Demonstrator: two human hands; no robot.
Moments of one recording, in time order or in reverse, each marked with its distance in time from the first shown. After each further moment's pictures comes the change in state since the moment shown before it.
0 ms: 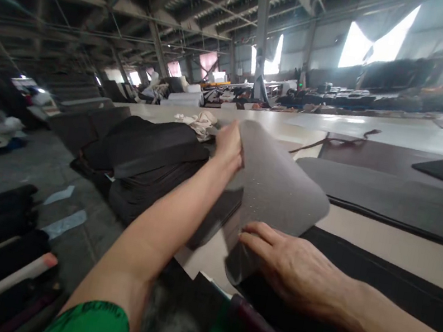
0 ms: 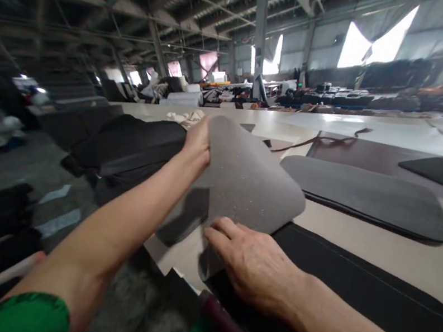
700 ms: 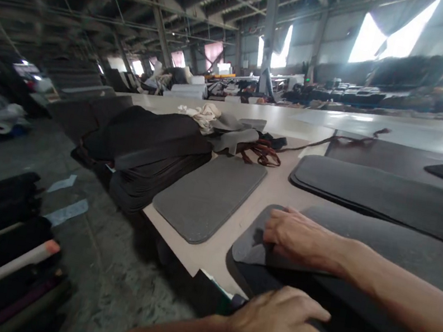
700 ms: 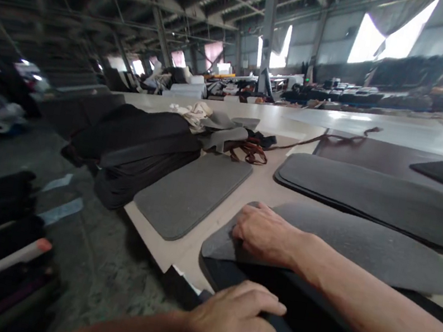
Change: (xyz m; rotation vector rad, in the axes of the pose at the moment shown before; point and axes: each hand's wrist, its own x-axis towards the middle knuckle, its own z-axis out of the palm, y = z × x) left_hand -0.232 -0.112 -0.132 0.920 -1.121 0.791; right_hand 0.031 0.060 0.008 -0.193 -0.338 -0.069
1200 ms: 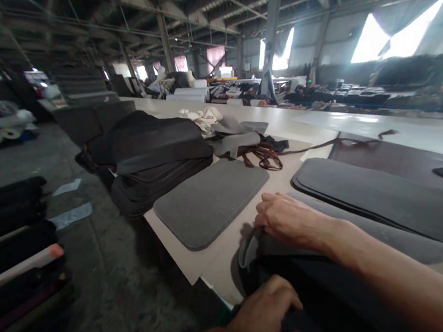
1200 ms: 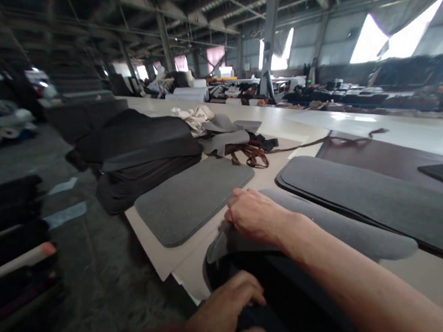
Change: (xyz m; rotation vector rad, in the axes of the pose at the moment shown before) left_hand -0.002 -0.010 0.008 -0.346 -0.017 -0.689; right_hand 0.032 0.020 -0.029 -0.118 0.060 -0.045
